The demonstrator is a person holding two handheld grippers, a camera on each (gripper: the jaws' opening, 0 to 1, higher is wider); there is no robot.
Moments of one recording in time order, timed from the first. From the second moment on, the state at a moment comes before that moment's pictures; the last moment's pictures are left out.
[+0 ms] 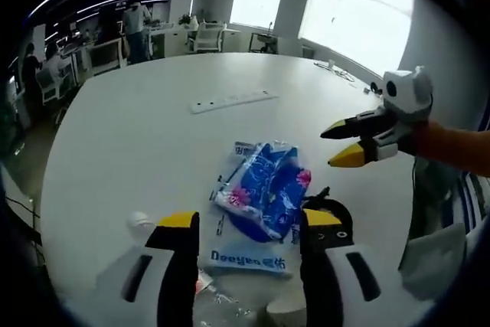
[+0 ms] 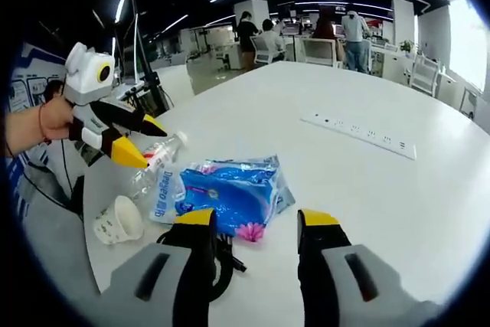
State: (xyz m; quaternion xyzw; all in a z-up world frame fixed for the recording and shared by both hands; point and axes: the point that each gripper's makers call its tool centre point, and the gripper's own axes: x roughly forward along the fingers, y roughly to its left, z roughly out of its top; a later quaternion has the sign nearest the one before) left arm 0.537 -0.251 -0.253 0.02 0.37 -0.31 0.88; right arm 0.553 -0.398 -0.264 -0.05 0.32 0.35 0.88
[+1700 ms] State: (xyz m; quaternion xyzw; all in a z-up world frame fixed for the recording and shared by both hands) left arm 0.529 -0.282 -0.311 0.01 0.45 -0.30 0.84; right arm 0.568 -0.398 -0.310 -0.02 0.36 0.33 0.87
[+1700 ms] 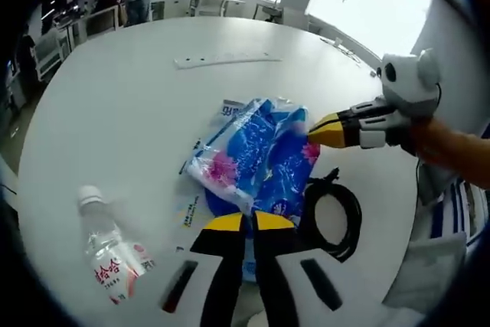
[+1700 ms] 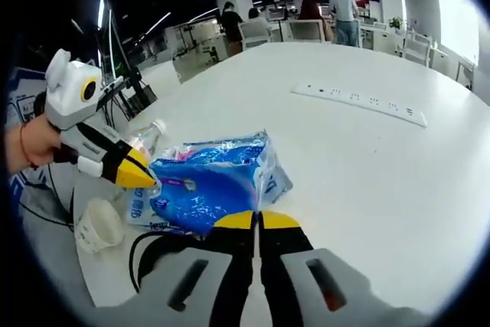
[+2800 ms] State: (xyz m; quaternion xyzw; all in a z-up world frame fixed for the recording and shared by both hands) left arm 0.532 -0.301 -0.266 0.00 0.41 -0.33 0.85; right arm 0.561 -0.421 -0.262 0.00 0.32 0.31 0.89
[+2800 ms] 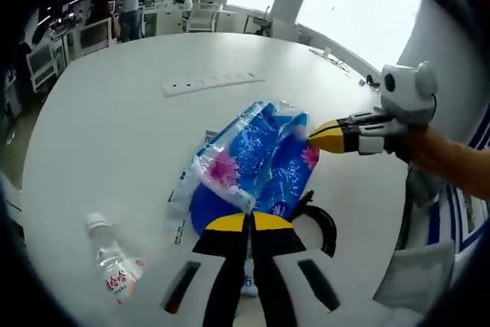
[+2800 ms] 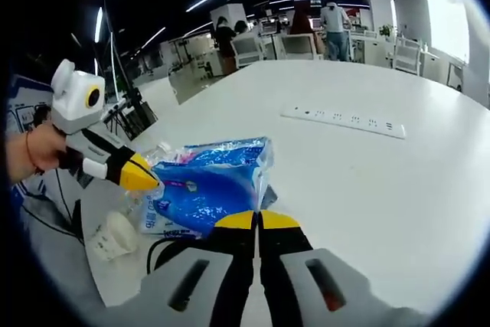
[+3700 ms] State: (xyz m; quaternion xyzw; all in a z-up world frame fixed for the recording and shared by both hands) left arm 0.552 -0.366 -0.216 0.02 0.38 -0.38 0.84; right arm 0.563 -0.487 -0.217 0.01 0.29 0.27 0.92
